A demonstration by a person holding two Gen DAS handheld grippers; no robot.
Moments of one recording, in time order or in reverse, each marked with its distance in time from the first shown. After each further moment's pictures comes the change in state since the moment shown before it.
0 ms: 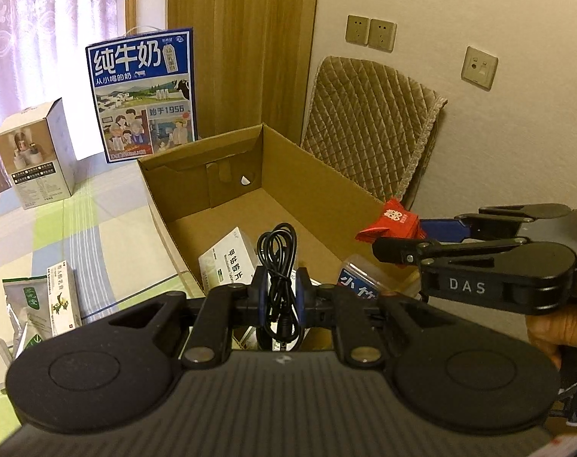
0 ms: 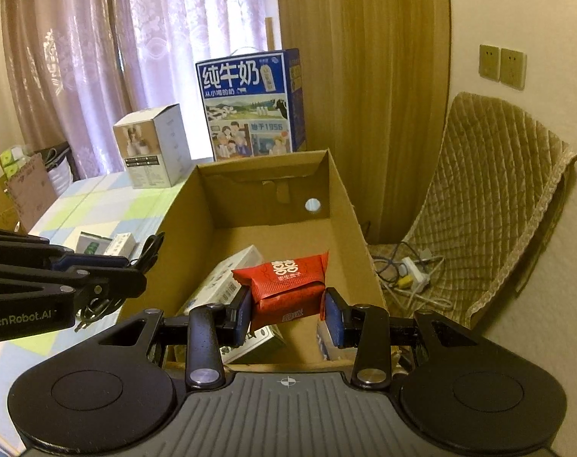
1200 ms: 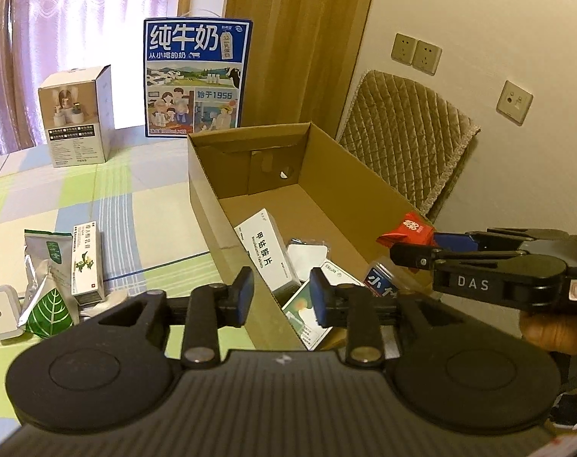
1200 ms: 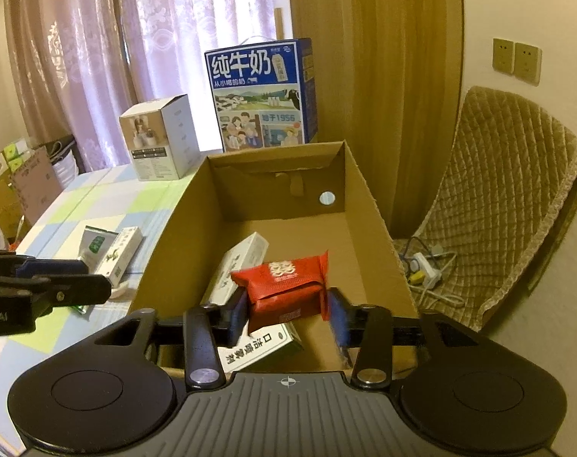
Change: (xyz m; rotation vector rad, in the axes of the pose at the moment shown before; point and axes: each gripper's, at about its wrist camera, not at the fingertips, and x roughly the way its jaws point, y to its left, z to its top) left arm -0.018 0.036 -0.019 -0.157 -0.021 0.054; right arm 0.018 0.011 0.001 0.000 0.017 0.022
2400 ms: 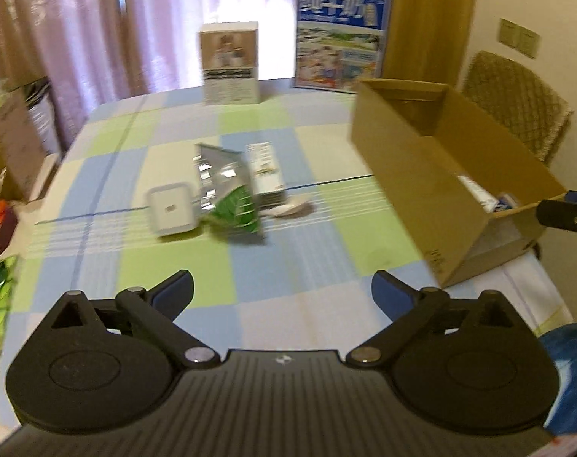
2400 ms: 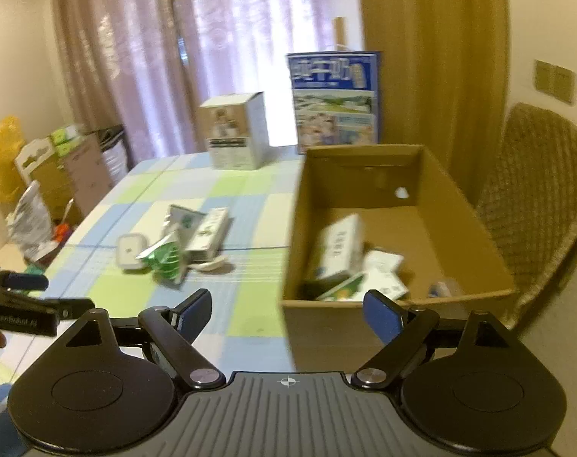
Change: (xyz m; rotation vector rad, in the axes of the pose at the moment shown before) left arm -0.104 0.107 -0.083 -0.108 0.087 0.328; right arm -0.057 0.119 -0.038 -0.086 0.001 0.118
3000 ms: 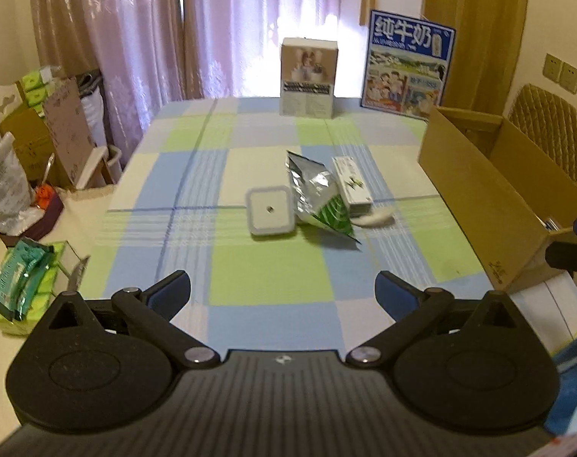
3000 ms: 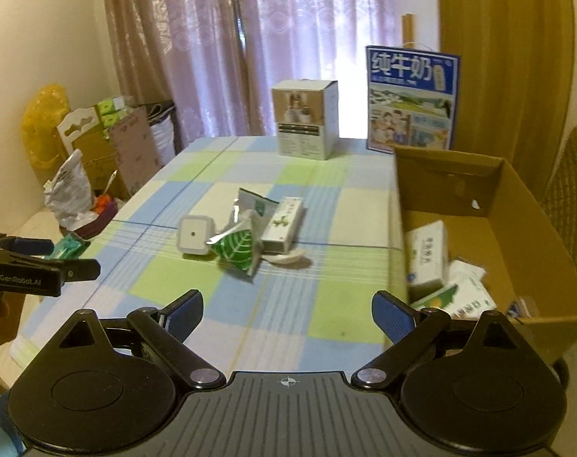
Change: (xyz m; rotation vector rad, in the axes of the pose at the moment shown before) left arm -0.030 0.084 -0.012 -0.085 -0.067 0.096; right arm 0.033 0.069 0.008 -0.088 0.038 0.102
